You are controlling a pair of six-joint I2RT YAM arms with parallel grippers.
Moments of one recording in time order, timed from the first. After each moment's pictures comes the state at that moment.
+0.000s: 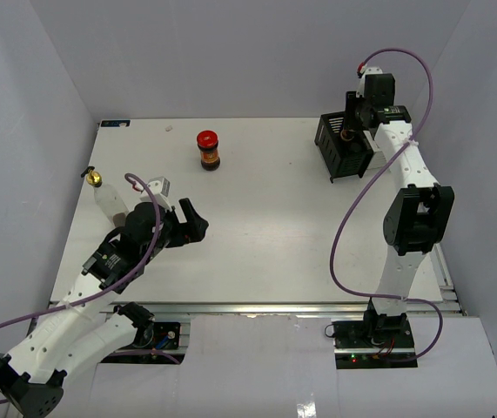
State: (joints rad) left arm -0.61 0.74 0.81 -0.59 -0.20 -0.62; right arm 0.09 1.99 1.95 -0.58 0.06 0.00
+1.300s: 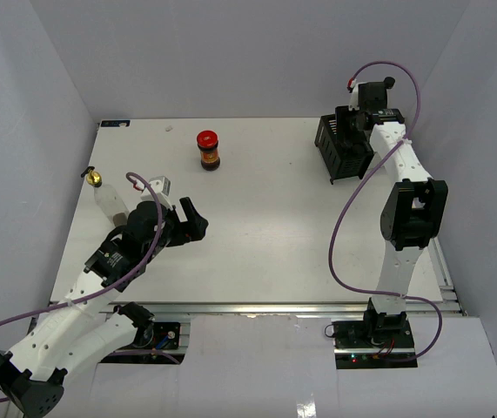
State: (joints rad) left arm -0.61 0.76 0.81 -0.58 -0.22 -0.62; right arm 0.09 2.04 1.93 -0.67 0.01 -0.05
